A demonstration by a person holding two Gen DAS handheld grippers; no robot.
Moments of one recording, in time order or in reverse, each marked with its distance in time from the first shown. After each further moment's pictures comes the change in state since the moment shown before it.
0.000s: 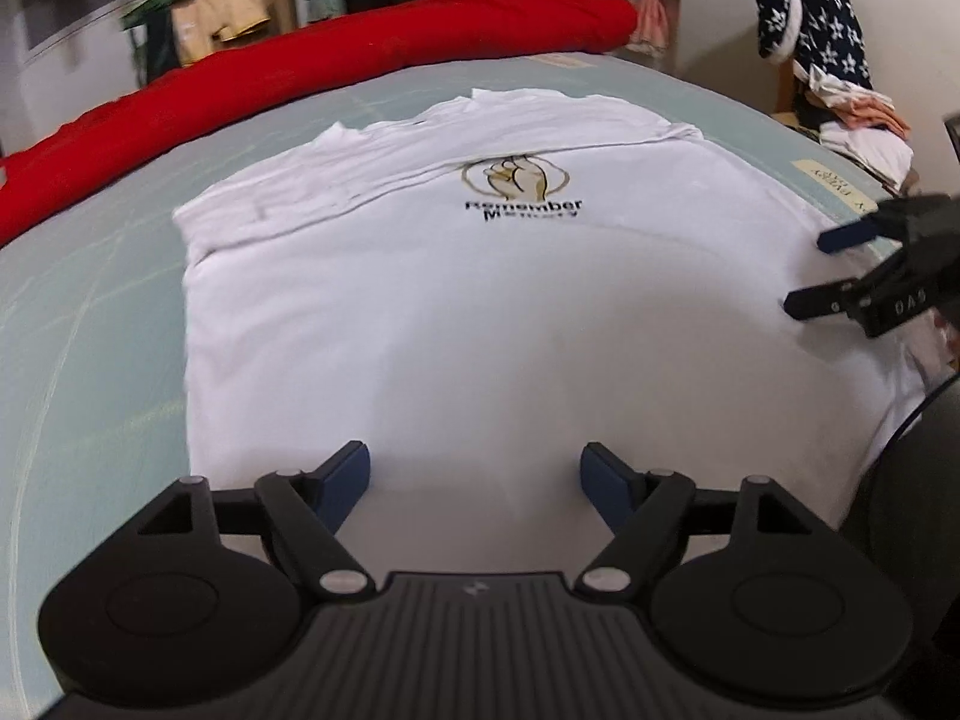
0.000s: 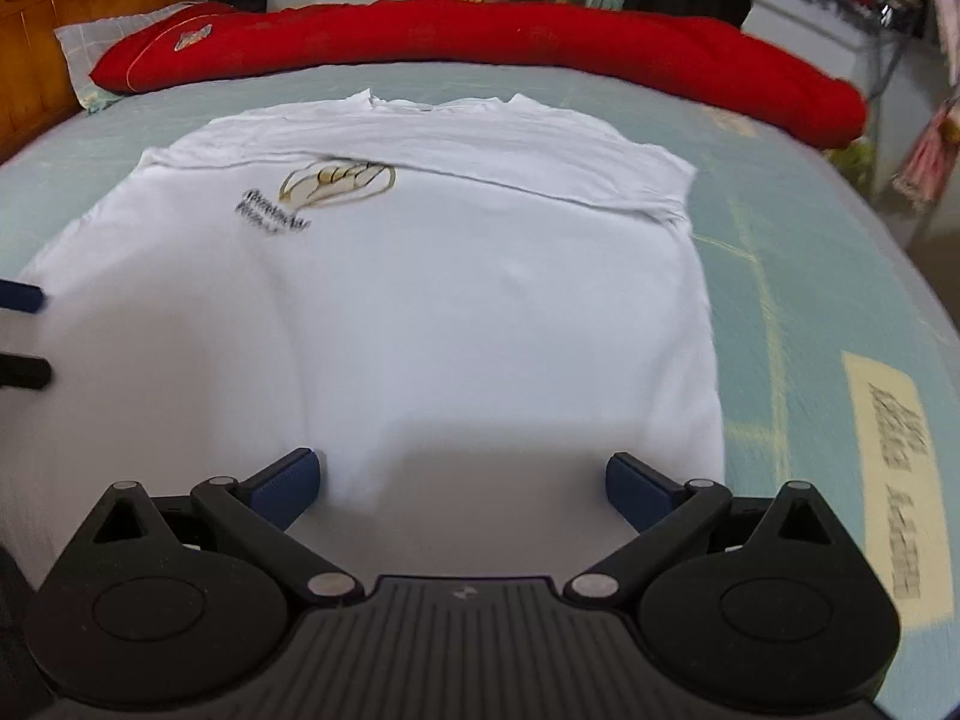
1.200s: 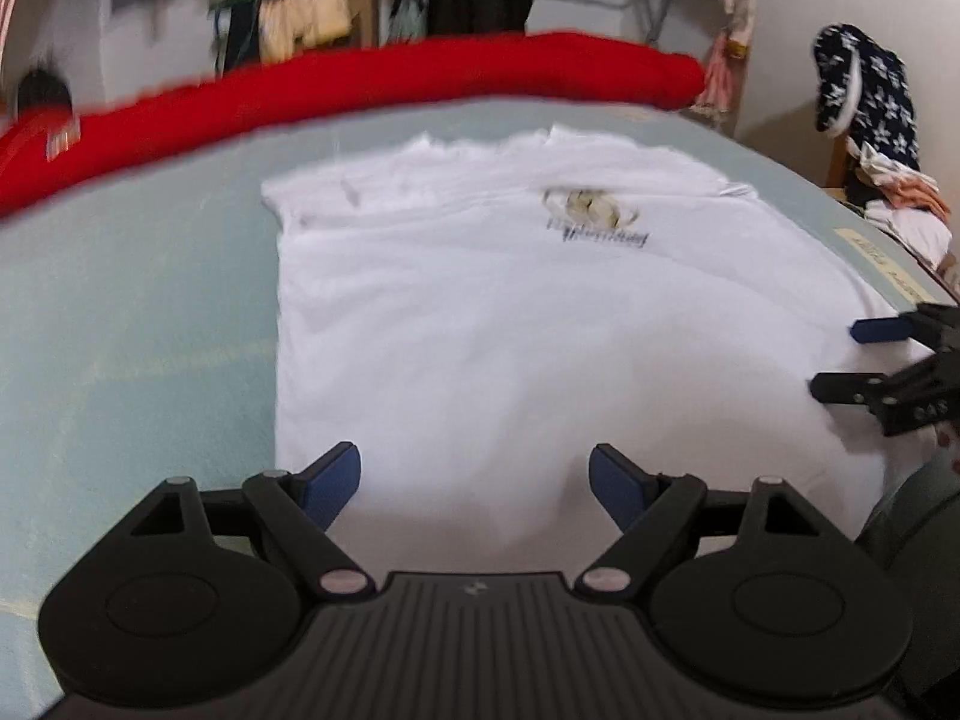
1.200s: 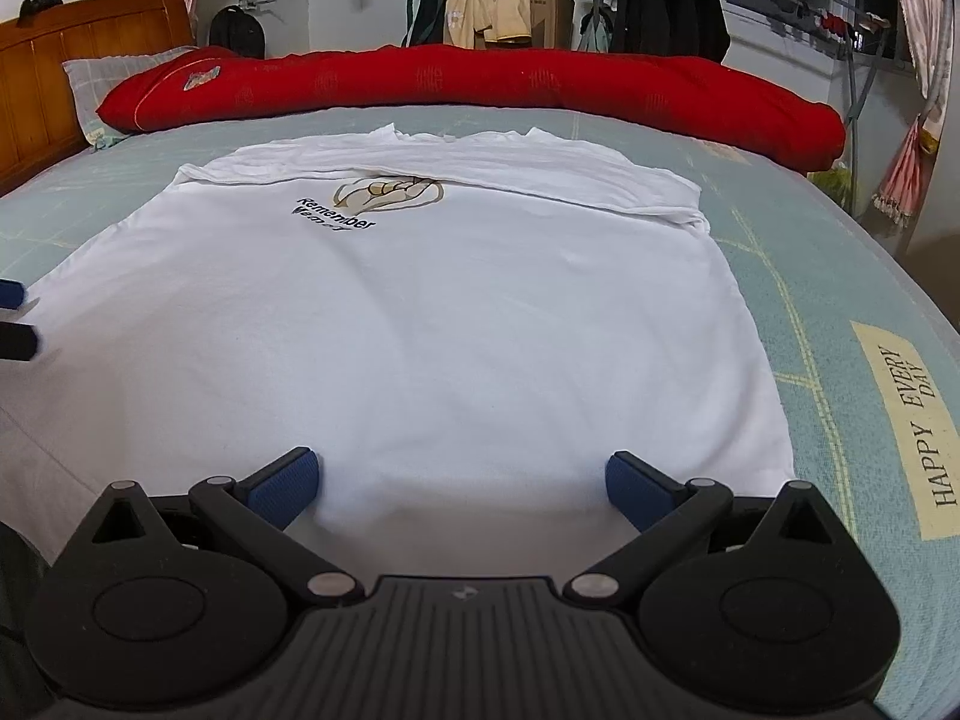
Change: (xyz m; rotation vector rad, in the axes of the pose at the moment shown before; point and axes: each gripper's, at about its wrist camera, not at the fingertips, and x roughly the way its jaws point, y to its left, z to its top) left arm -0.006 0.030 -0.022 -0.163 -0.072 0.047; right arm -0.006 0.038 -0.031 0.013 -0.113 0.000
